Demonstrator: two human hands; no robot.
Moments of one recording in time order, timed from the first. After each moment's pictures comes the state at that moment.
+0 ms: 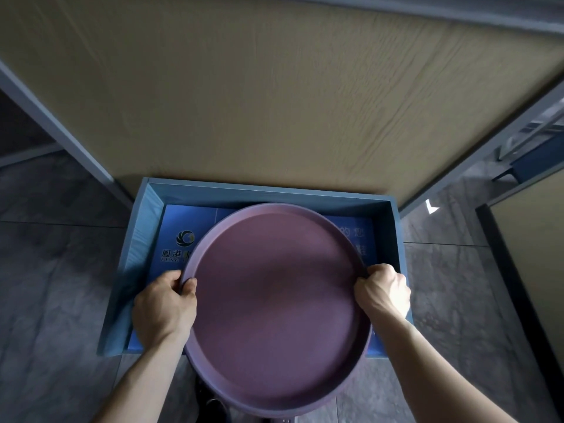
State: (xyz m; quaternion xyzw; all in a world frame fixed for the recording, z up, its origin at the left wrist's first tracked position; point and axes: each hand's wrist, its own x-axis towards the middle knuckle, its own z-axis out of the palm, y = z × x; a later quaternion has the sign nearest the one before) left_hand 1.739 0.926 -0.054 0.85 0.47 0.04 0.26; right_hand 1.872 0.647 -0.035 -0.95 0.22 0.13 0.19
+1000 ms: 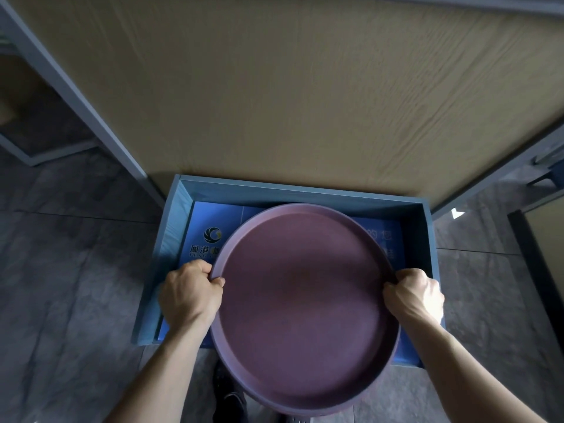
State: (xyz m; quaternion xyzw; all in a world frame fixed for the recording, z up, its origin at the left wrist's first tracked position) left_hand 1.750 0.942 -0.049 0.87 0.45 -0.01 0.21; right_hand 1.873 0.647 -0.034 -0.95 0.20 0.15 0.18
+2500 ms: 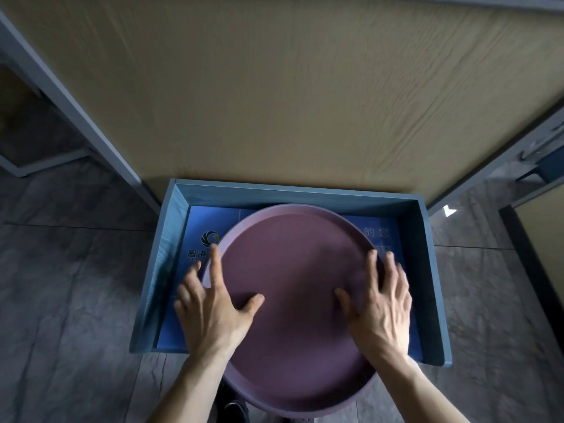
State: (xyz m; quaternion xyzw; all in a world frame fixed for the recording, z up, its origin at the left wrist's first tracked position) left_hand 1.731 0.904 -0.074 0.92 0.36 -0.01 0.18; right_hand 1.816 0.665 -0.081 -0.99 -0.05 0.00 0.11
